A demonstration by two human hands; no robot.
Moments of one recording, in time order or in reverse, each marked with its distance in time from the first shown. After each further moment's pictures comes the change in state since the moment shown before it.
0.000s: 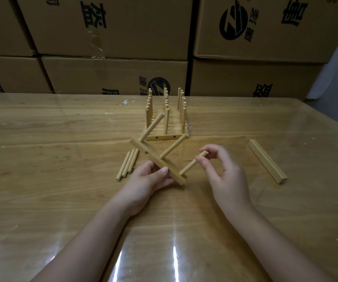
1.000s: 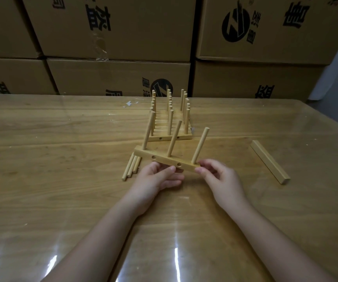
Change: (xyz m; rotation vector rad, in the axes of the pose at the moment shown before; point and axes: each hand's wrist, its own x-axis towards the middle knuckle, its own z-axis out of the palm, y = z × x) left_hand -0.001 0.000 0.007 0.111 0.094 0.005; right_hand -0.004 0.022 0.012 0.063 -0.161 0.297
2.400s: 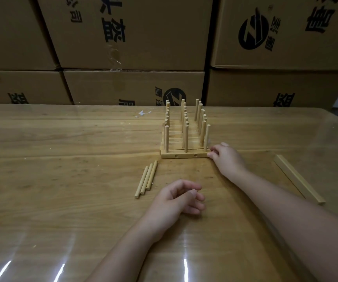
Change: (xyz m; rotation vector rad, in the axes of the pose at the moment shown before) left_hand -0.007 0.006 0.005 0.235 -0.084 0.032; right_hand 0.137 0.035 0.028 -0.589 -0.093 0.079
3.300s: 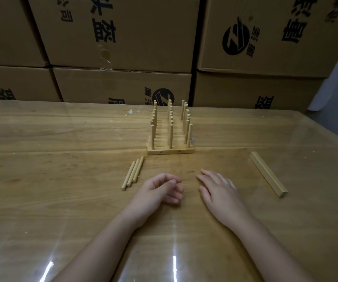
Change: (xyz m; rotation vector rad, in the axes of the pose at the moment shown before) left_hand 0.002 -0.002 -0.001 0.041 0.029 -0.005; right_hand -0.126 0.025 -0.016 -0.189 -0.053 -0.264
